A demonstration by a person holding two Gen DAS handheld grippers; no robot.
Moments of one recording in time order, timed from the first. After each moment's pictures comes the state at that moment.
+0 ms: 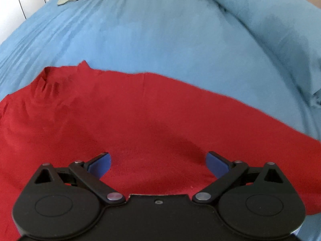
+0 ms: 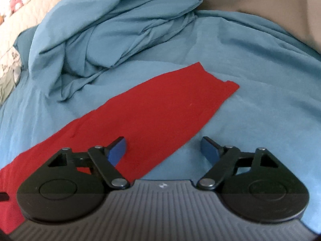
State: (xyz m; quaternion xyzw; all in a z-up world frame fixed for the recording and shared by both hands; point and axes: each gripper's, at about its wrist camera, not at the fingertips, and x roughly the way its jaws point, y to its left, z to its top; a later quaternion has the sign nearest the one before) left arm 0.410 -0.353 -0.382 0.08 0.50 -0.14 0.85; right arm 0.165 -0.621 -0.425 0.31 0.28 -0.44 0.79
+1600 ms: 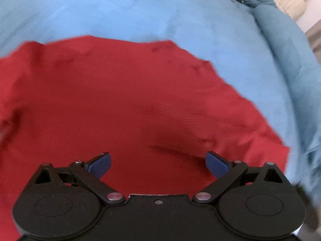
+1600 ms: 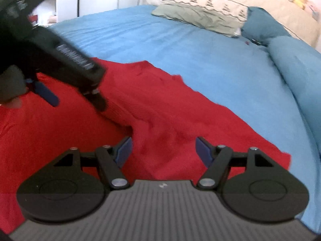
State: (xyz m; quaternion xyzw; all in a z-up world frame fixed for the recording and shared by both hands) left arm 0.470 -0.133 -0.369 -0.12 0.57 -0.13 0.80; right arm 0.350 -0.289 -0.373 -0.09 0.36 0.05 0.93
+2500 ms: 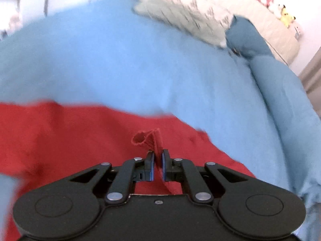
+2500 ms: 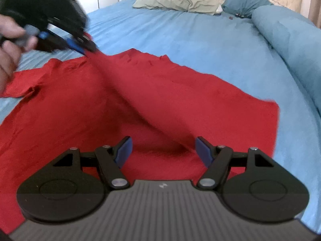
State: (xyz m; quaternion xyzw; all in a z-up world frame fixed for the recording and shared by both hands) left arm 0.471 -0.084 -0.310 -0.14 0.42 -0.08 0.89; right arm 0.316 -0.305 -0.368 0.00 0.39 0.02 0.92
